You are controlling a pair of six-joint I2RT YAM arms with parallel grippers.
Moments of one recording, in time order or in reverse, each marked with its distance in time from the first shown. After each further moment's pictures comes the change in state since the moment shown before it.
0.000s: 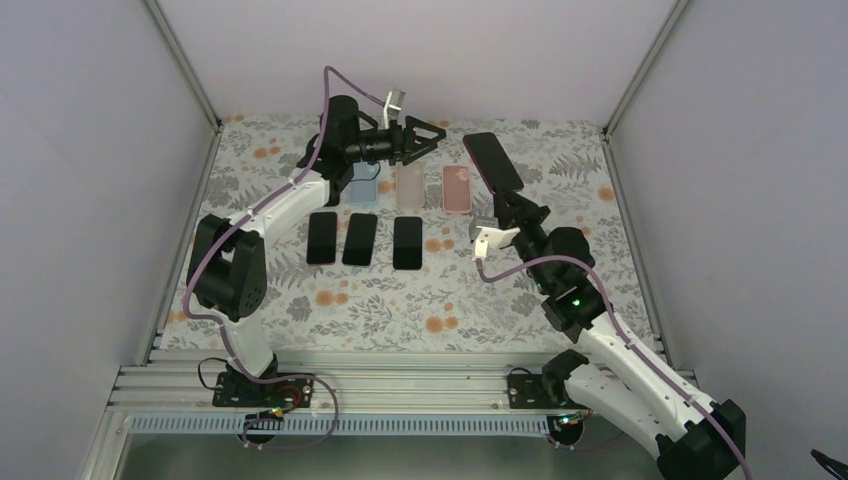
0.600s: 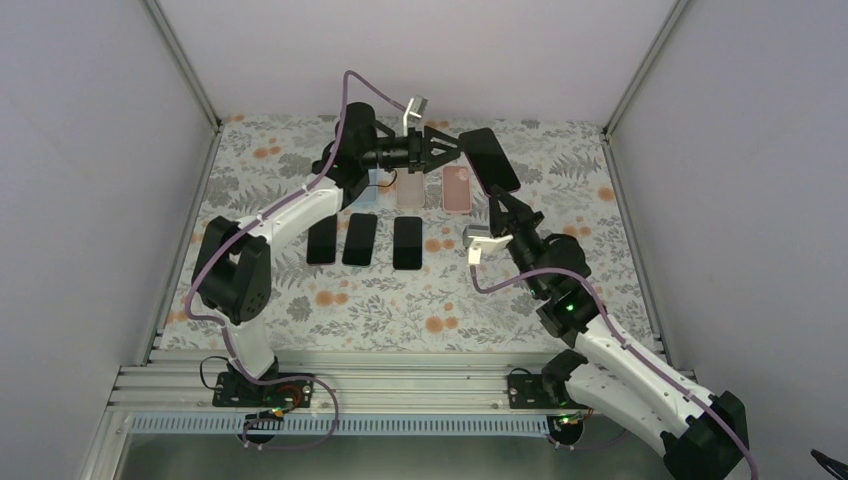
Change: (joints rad) left arm -0.090 0.000 0.000 0.089 0.032 -0.074; right arm 0.079 0.002 -0.054 0.141 0.069 -0.161
